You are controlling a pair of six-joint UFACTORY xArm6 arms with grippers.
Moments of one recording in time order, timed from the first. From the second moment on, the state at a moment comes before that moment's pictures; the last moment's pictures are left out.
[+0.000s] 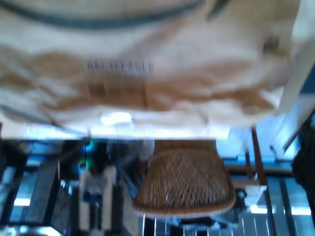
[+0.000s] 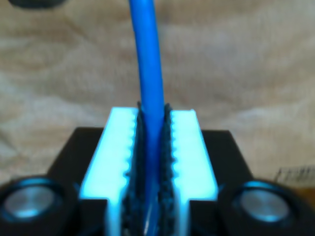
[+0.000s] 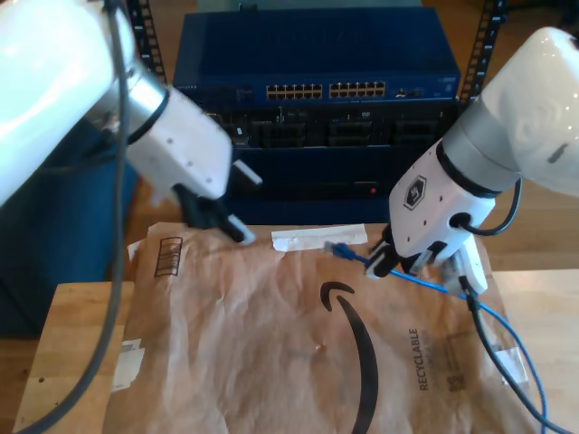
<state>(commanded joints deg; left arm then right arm) -3.7 -8.9 -64.9 -40.4 79.8 -82.9 11.7 -22.3 -48.8 34.5 67.1 97.4</state>
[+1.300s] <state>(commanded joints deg) -3.8 -6.4 -82.8 -57.2 95.2 -87.3 6.8 -26.7 -52.5 44.6 68.7 100.8</state>
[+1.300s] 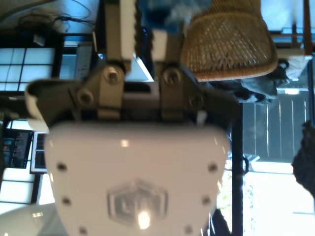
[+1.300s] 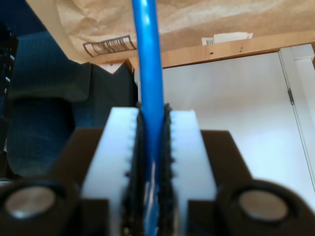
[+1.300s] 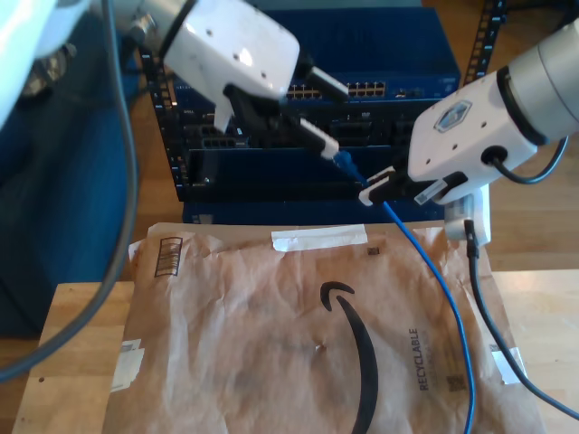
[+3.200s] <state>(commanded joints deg) -3.5 -6.0 -82.3 -58.3 98.7 -85.1 0.7 -26.7 -59.2 51.5 77.5 100.7</state>
